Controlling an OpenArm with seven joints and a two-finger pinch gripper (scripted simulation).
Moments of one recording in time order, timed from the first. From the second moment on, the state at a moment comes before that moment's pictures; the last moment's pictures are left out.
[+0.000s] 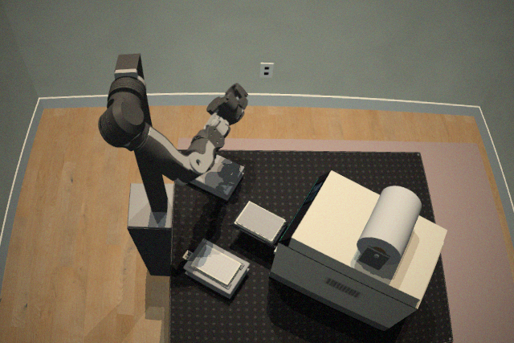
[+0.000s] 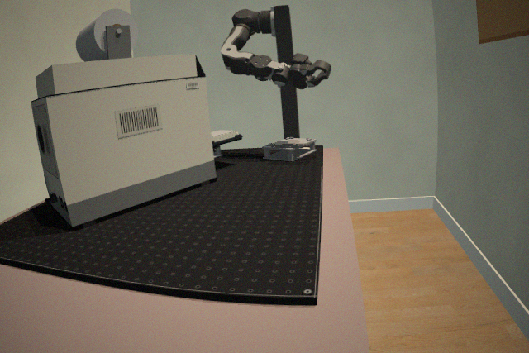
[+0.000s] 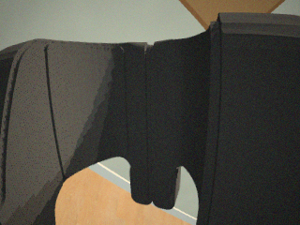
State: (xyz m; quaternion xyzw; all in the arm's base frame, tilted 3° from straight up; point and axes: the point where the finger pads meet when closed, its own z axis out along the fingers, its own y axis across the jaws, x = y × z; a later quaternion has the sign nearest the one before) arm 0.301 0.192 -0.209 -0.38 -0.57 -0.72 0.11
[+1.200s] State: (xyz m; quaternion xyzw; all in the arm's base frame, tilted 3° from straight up) arm 0.287 0.199 -0.225 -0.36 -0.63 -0.68 0.12
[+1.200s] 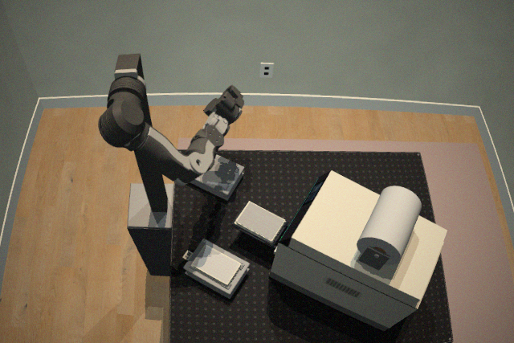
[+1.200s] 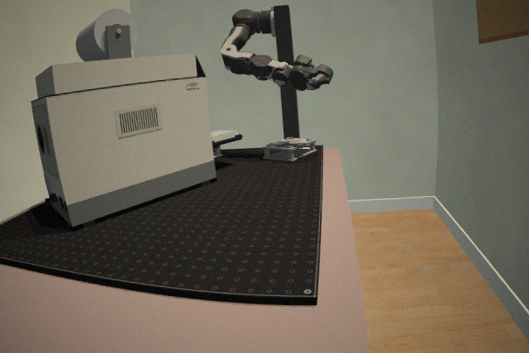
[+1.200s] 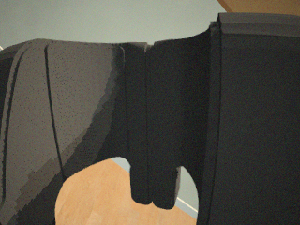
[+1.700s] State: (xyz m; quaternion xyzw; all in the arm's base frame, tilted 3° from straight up) arm 0.289 0.197 -0.224 -0.36 -0.63 -0.68 0.12
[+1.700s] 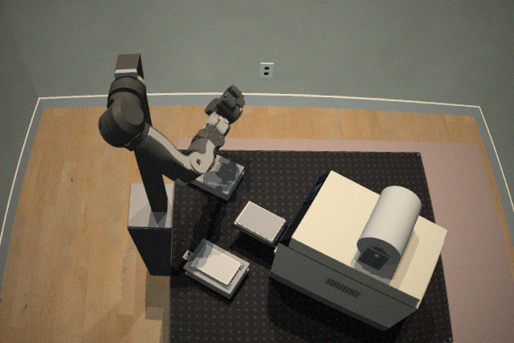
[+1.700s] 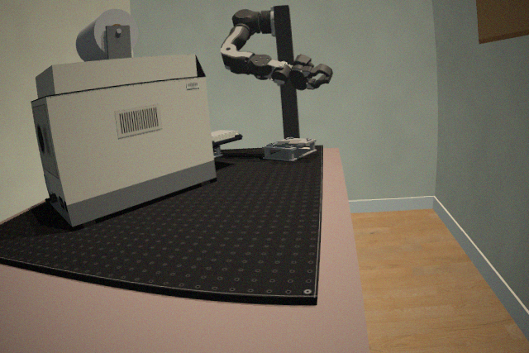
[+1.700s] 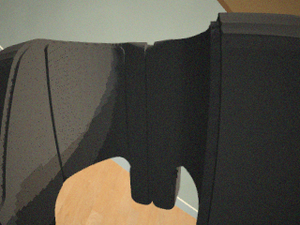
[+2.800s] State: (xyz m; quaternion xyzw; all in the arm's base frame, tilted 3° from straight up) arm 0.275 0.200 -0.241 -0.34 -0.69 -0.63 0.11
